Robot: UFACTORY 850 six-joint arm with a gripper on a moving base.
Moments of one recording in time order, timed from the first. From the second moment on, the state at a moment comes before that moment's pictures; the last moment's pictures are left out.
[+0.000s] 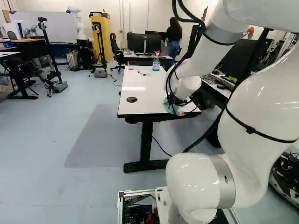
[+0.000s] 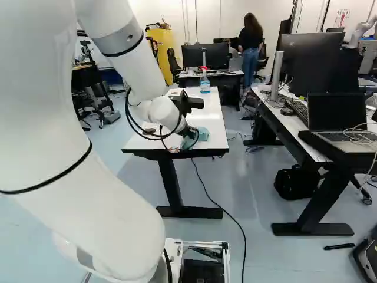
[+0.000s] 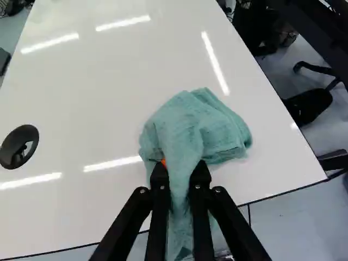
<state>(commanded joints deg) -7.6 0.7 -30.7 6.2 10.3 0.0</state>
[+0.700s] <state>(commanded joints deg) -5.4 2.2 -30.8 6.2 10.3 0.0</state>
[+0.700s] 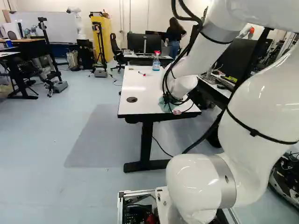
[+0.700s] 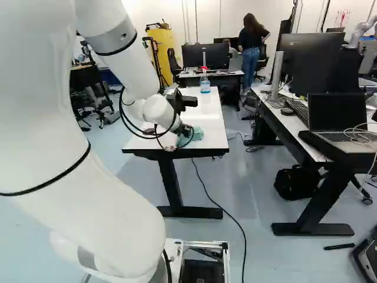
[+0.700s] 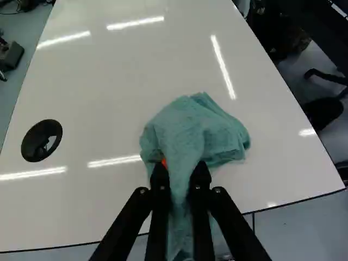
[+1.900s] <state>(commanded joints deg) -7.4 3.3 -39.0 6.2 -8.1 0.0</state>
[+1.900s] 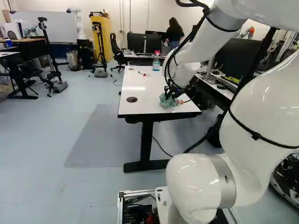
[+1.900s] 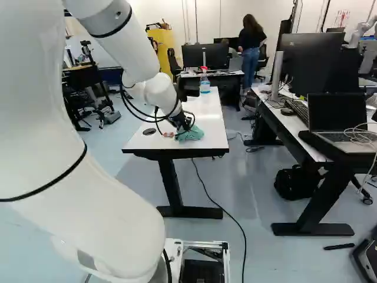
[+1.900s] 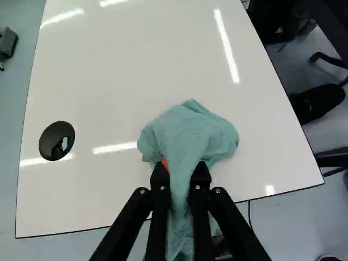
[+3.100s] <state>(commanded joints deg) -6.2 5.9 -41.3 6.2 -19.6 0.0</state>
